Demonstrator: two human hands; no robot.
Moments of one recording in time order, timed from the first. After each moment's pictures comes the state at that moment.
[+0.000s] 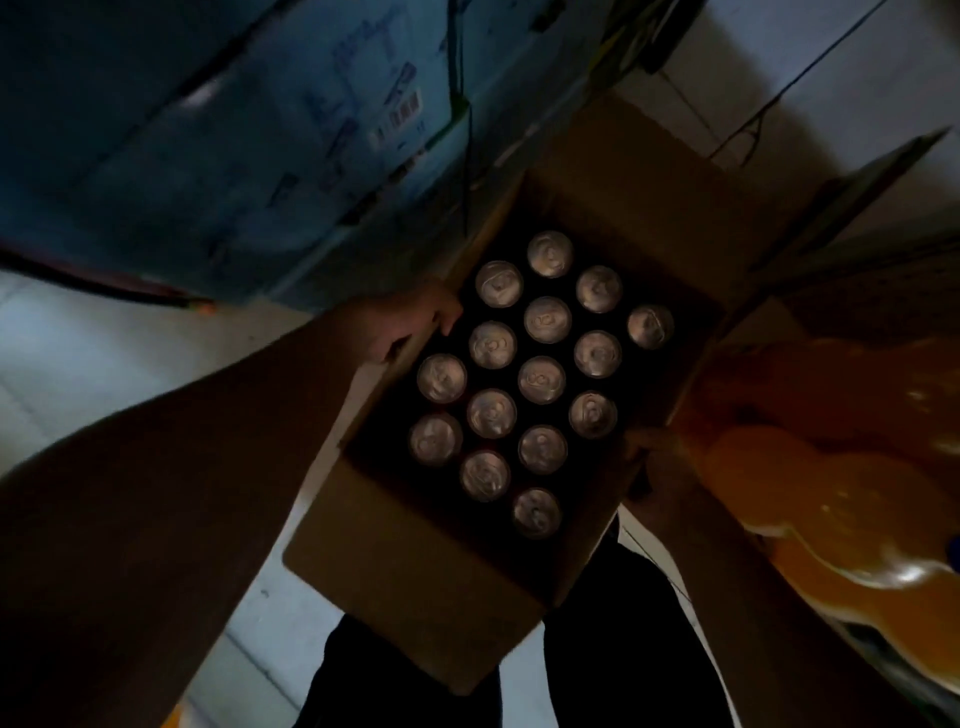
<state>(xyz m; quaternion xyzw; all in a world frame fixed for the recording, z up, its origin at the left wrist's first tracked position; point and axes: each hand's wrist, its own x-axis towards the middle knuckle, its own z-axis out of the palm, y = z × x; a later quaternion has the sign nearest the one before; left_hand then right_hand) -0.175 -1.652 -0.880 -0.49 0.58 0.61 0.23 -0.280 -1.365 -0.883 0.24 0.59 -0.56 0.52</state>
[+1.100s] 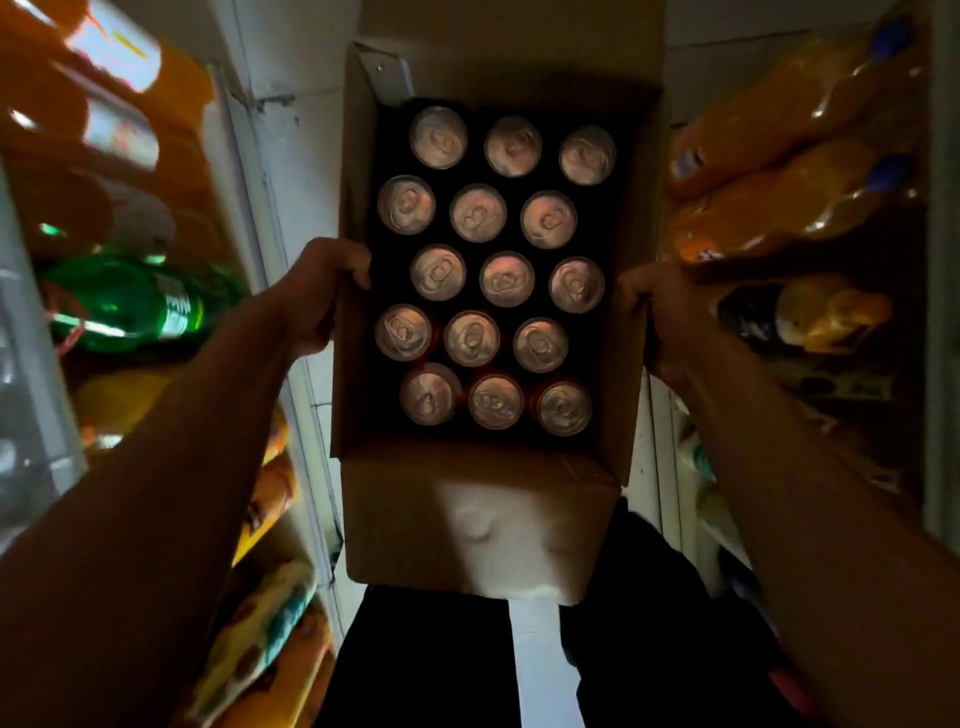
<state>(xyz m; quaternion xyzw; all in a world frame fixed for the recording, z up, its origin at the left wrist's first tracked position) 0.151 -1.119 -0.719 -0.62 0.21 0.75 -0.09 -0.157 -1.057 -0.692 -0.15 0.72 -0.23 0.64</state>
